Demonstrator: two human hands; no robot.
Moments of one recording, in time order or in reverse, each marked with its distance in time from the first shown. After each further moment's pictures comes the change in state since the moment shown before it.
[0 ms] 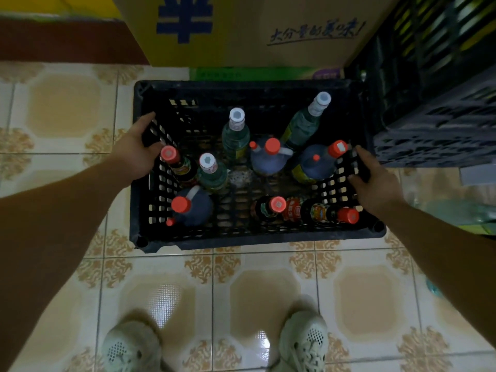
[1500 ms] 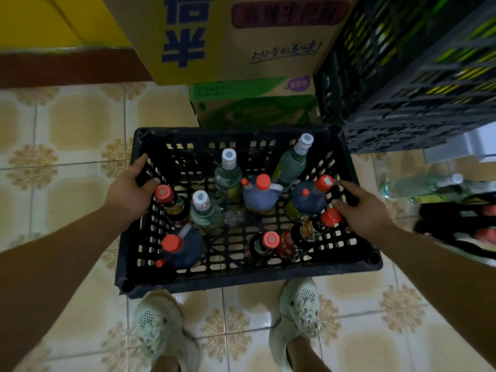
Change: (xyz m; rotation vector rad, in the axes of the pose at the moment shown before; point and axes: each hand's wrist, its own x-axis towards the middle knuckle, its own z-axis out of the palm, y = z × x) left_hand -0.111 -0.001 -0.049 -0.003 -0.062 -0.151; right_hand -0.130 -0.013 -0.044 0.150 -0.113 0.187
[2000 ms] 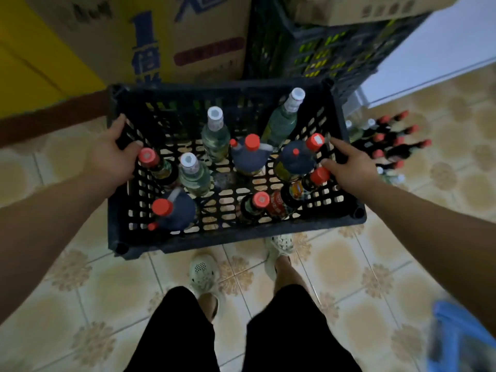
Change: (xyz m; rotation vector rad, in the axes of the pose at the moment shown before) left_hand -0.142 0.135 -0.133 0.056 -0.056 0.304; right_hand -0.230 -0.047 -0.145 0.129 0.225 0.130
